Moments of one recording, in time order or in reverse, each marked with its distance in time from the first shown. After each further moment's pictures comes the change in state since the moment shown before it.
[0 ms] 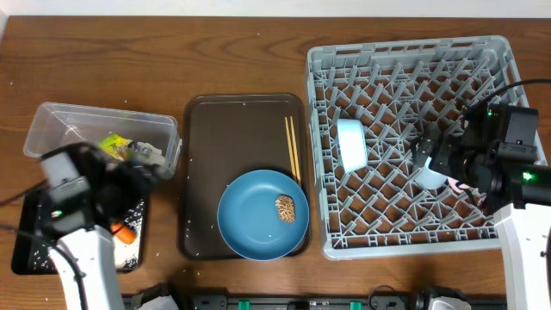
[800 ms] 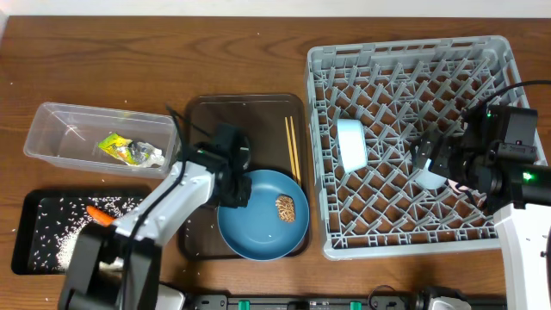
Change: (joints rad) left arm -0.763 0.530 -0.004 0.176 -0.221 0.217; right arm 0.000 0.000 0.000 -0.028 0.000 0.001
